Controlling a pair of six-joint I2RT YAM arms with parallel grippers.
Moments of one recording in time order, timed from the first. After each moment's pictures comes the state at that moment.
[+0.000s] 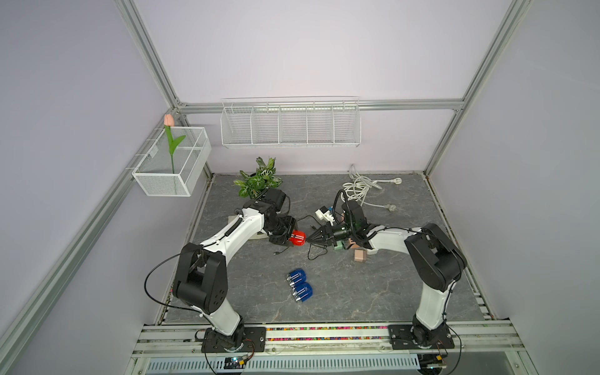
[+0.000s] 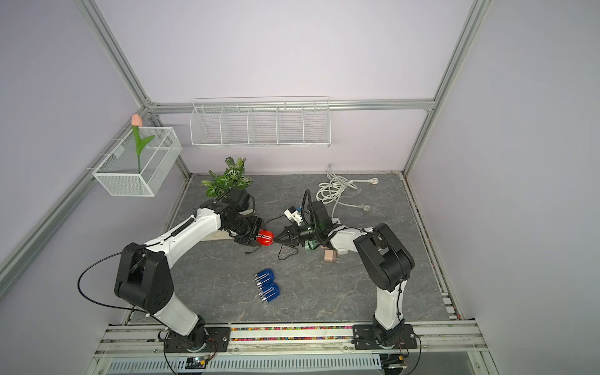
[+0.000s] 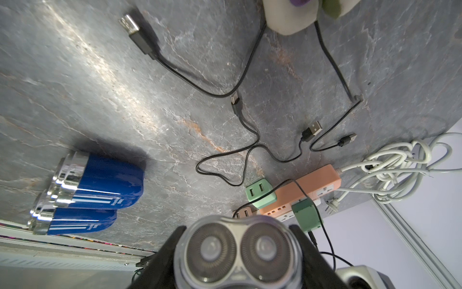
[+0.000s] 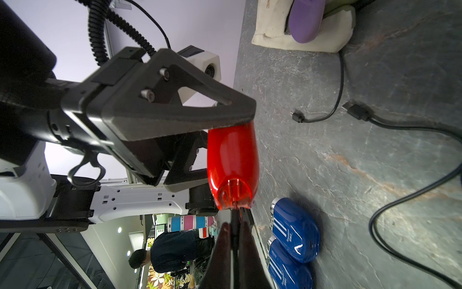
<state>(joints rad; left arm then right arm) -0.44 1.64 1.27 -0.86 0.38 -1.66 0.60 1.88 1.01 0.35 -1.08 0.96</state>
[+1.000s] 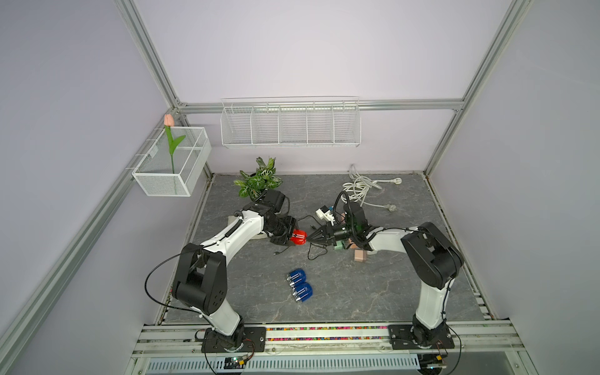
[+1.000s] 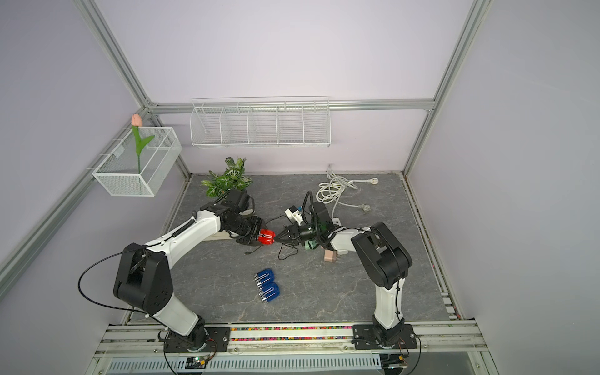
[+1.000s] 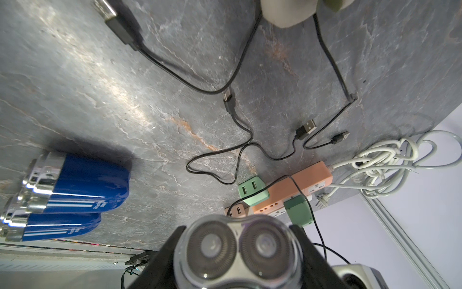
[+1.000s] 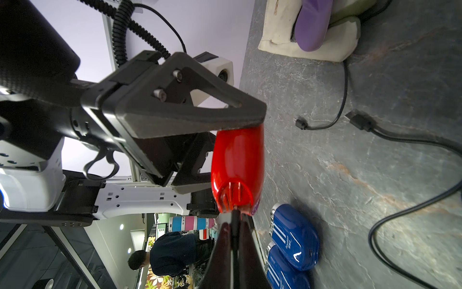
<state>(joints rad) -0.44 1.63 1.22 -0.77 0.42 -1.70 0.59 1.92 0.98 0.51 -1.10 1.02</state>
